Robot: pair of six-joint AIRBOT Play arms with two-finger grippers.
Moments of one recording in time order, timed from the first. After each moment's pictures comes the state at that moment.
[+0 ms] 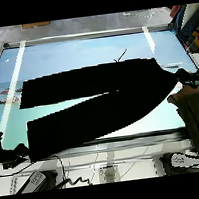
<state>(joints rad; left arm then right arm) 0.95 -1.09 0.54 1.36 -1.30 -1.07 -0.51 -1.37 1.10 -1.14 0.77 1.51</state>
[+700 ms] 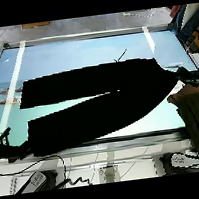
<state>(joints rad) 0.85 -1.10 0.52 1.28 -1.20 -1.00 -0.51 -1.36 1.14 -1.14 0.81 1.48</state>
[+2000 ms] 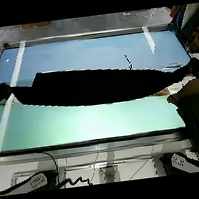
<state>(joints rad) 0.49 -1.34 1.07 0.63 -0.52 -1.12 -0.51 -1.19 1.19 -1.28 0.91 1.65</state>
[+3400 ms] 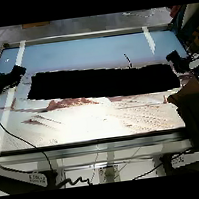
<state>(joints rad) 0.36 -1.72 1.50 0.78 -0.60 -1.34 -0.36 -1.58 1.29 -1.06 0.43 1.64</state>
